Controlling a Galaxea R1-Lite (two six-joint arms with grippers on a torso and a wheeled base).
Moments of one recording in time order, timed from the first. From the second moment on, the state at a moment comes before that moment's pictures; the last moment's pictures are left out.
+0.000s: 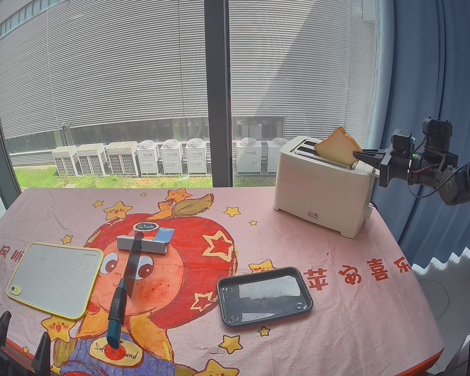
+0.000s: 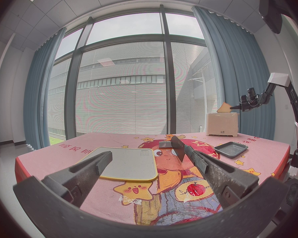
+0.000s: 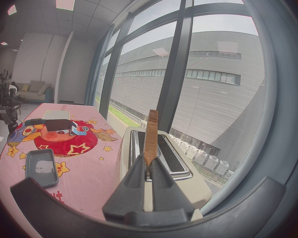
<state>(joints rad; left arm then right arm) 0.00 0.02 -0.02 0.00 -0.01 0.00 0.02 1.98 -1.16 -0.56 0.68 -0.38</state>
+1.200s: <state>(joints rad) -0.01 0.02 -0.02 0.00 -0.01 0.00 0.05 2.05 -1.24 -0.51 0.68 -0.37</state>
